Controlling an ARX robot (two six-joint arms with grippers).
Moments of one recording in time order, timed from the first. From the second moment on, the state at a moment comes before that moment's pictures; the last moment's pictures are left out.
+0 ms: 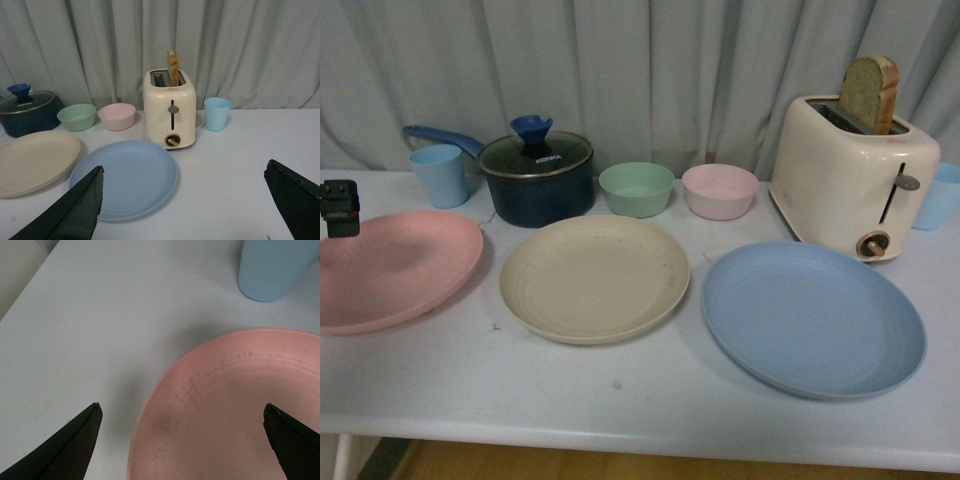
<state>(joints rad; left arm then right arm) 0.28 2.23 1.28 0.38 -0.02 0.10 0.00 0.00 0.01 0.00 0.00 0.00</state>
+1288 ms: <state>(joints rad) 0.34 2.35 1.25 0.40 0.05 0.03 0.00 0.00 0.01 0.00 0.00 0.00</state>
